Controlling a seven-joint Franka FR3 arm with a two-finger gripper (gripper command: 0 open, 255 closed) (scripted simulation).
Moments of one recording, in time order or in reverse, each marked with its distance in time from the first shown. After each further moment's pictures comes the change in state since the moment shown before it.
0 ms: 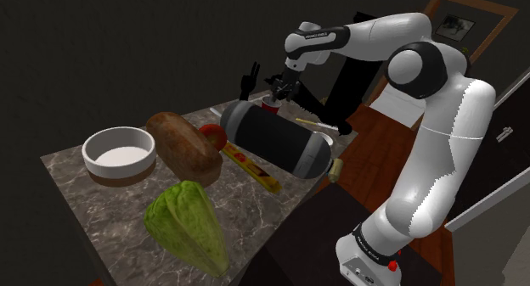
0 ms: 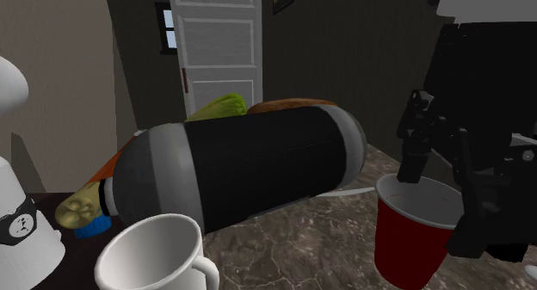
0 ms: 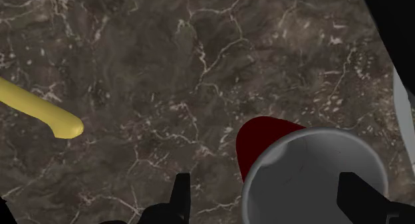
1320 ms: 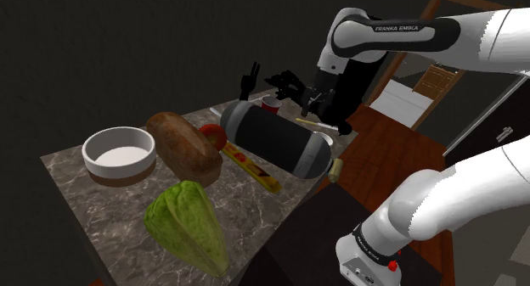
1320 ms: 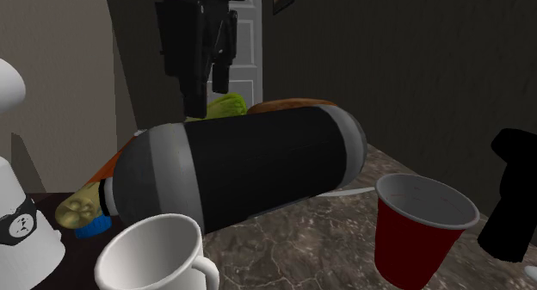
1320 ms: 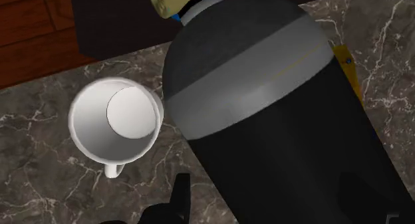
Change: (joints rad) arm 0.068 -0.708 0.067 -0.602 -0.088 -0.204 0.141
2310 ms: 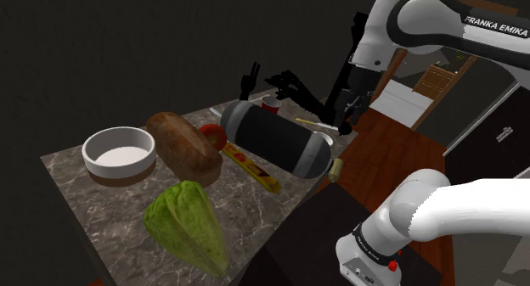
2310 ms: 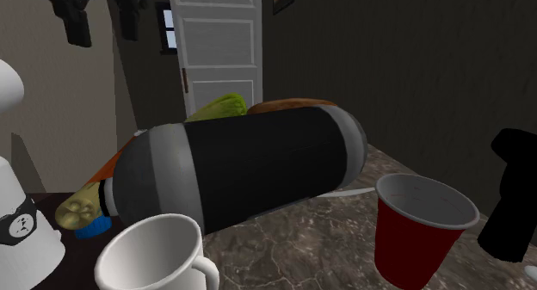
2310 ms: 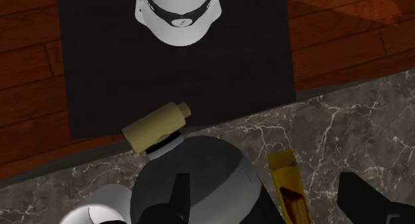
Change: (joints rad) arm 0.032 -0.402 0.078 -0.120 0.049 -0.348 0.106
